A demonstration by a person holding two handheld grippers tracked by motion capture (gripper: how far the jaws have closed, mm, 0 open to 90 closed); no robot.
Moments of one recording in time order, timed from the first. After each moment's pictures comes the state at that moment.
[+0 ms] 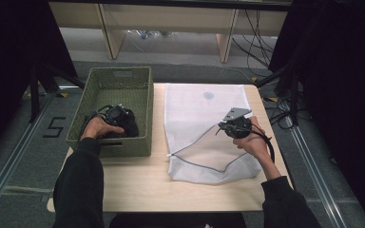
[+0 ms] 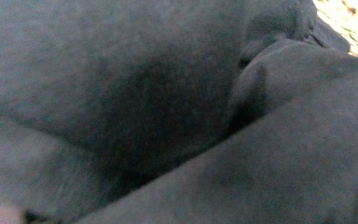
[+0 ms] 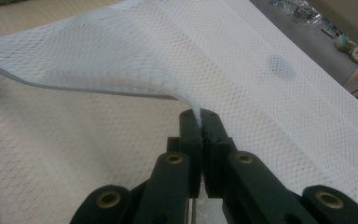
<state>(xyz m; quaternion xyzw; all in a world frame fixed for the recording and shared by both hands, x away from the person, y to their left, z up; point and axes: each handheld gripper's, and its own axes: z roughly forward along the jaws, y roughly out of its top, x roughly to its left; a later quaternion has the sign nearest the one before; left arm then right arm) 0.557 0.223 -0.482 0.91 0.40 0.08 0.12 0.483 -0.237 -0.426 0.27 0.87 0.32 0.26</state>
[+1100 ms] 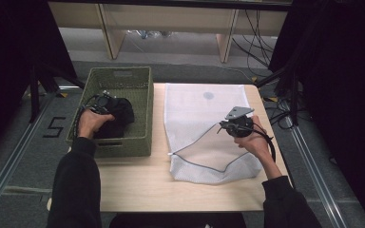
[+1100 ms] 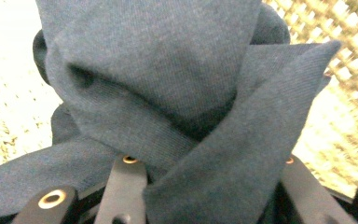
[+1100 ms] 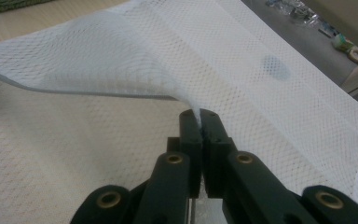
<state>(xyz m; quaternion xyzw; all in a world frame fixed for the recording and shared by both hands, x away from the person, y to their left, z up) 0.554 0.246 -0.439 0.82 0.49 0.14 0.25 0.484 -0.242 -0.424 0.28 0.87 0.32 0.25</state>
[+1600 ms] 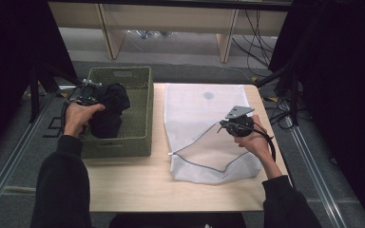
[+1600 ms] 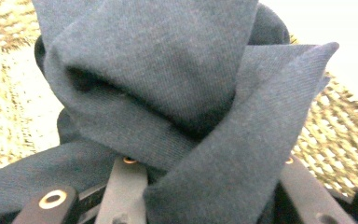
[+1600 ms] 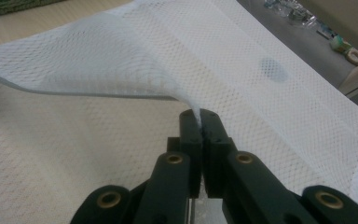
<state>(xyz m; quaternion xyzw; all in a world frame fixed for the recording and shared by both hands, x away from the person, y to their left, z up) 0.534 0.266 -0.387 0.77 0.51 0.15 0.35 0.485 -0.242 -0.422 0.28 0.86 0.33 0.26</state>
